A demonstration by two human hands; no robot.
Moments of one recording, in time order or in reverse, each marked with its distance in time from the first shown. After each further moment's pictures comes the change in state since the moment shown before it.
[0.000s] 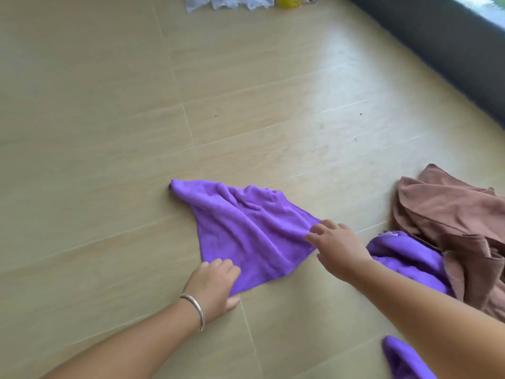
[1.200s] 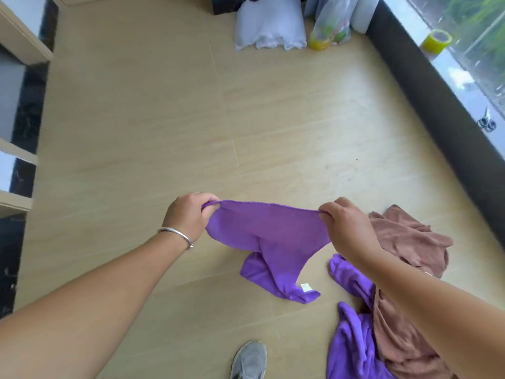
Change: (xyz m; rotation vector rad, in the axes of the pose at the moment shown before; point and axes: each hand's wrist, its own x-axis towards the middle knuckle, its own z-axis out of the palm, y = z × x) left_hand -0.149 -0.110 -0.381 -0.684 0.405 -0.551; right_hand -0.097 -0.048 -0.385 0.475 0.270 0.211
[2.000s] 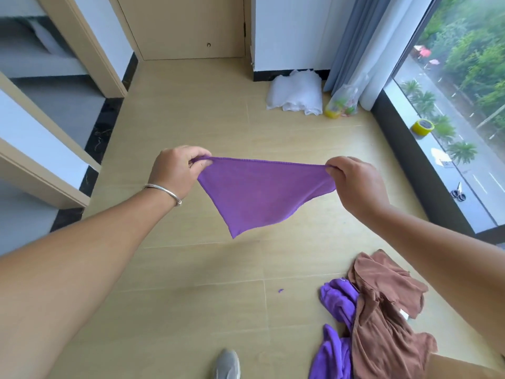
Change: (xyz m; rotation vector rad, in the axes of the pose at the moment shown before) left_hand -0.053 0.091 -0.252 -0.062 0.431 0.119; right_hand 0.011 -0.139 -0.233 0.049 0.280 -0.250
